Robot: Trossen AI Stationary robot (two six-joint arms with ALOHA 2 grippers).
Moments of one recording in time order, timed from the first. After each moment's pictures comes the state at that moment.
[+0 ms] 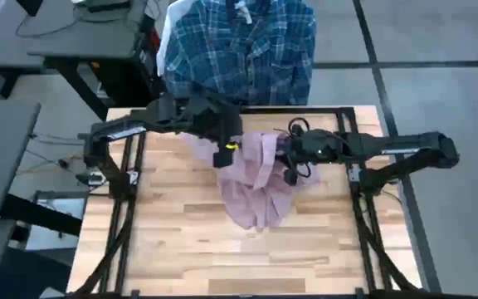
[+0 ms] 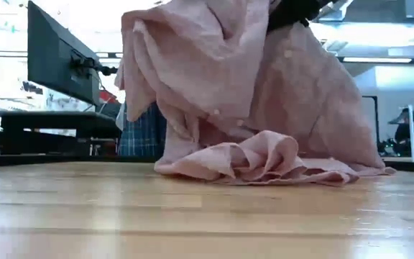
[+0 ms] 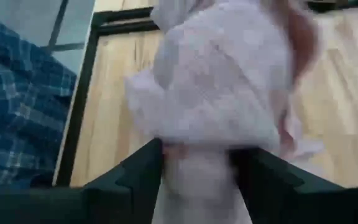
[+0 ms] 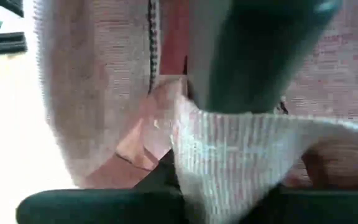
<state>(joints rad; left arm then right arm) 0.15 1.73 1.99 -1.00 -0.02 0.22 0.00 1.17 1.03 -0.38 0.21 0.06</state>
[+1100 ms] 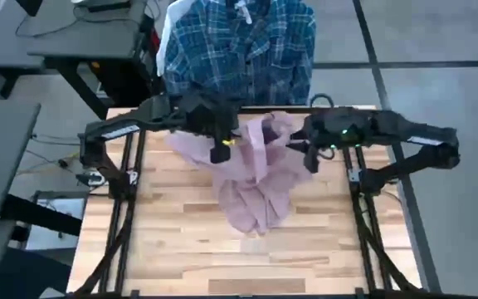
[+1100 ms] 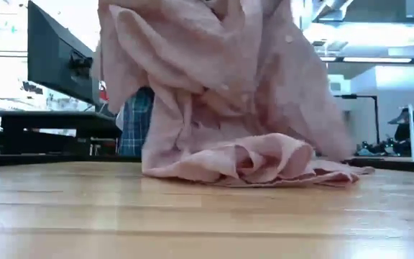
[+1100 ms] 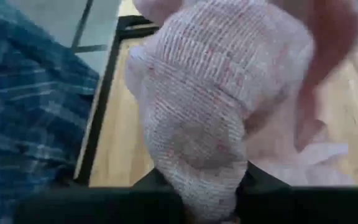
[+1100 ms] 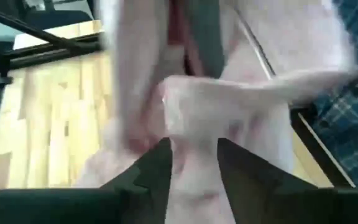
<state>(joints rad) 0.15 1.62 1.99 -1.01 -0.10 0.19 -0.03 1.16 1.55 -0.98 0.20 0.17</state>
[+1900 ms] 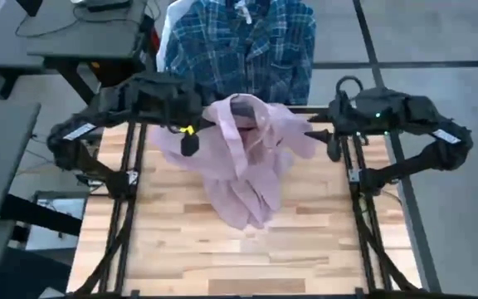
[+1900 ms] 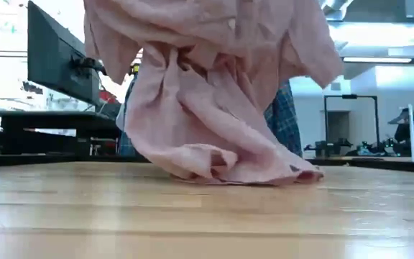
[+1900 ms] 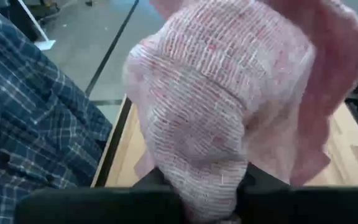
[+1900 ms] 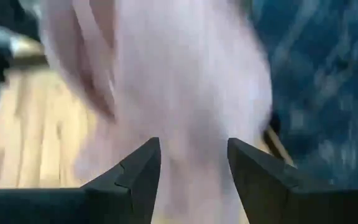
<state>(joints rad) 0.16 1.42 1.99 -0.95 -0.04 0.16 -0.08 1.13 1.68 -1.23 0.21 0.11</state>
